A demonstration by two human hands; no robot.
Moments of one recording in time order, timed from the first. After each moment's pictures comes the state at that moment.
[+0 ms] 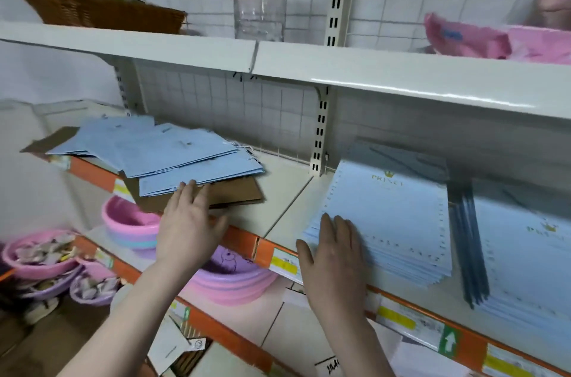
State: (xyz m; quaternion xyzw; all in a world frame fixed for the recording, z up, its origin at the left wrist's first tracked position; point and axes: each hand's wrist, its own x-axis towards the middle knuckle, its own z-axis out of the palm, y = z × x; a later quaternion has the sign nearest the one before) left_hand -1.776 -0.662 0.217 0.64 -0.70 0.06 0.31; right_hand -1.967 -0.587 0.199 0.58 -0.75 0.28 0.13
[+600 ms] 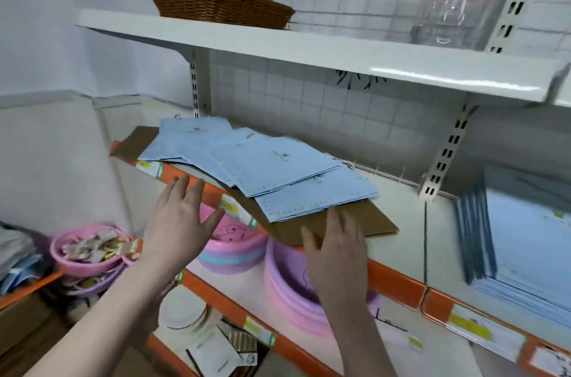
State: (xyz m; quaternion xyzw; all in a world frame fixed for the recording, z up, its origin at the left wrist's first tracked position) left_hand -1.527 -0.756 0.216 0.65 -0.69 0.06 0.31; right_hand -1.738 -0.710 0.200 0.59 -0.73 0.34 0.10
